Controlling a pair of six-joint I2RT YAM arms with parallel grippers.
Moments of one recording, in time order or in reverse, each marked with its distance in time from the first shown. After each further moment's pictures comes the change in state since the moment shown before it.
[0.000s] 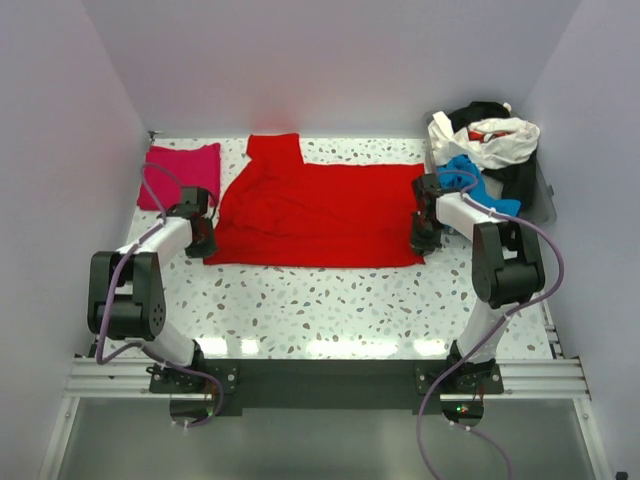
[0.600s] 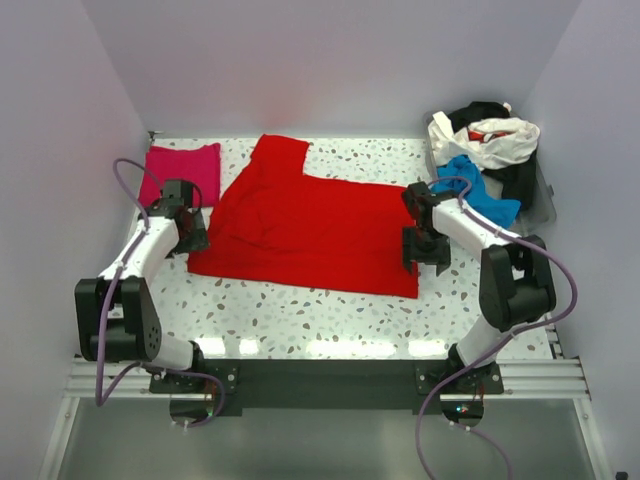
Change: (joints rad) left arm 0.052 -0.144 0.038 -0.201 -0.121 -0.057; right arm 0.118 -0.150 -0.066 -0.260 0.064 0.019
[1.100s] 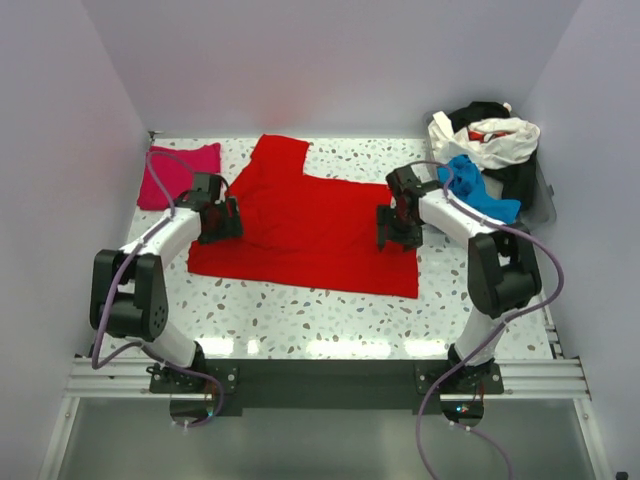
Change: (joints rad) left arm -0.151 0.124 0.090 0.170 0.224 -0.091; right arm 0.045 0.061 0.149 0.151 -0.162 -0.023
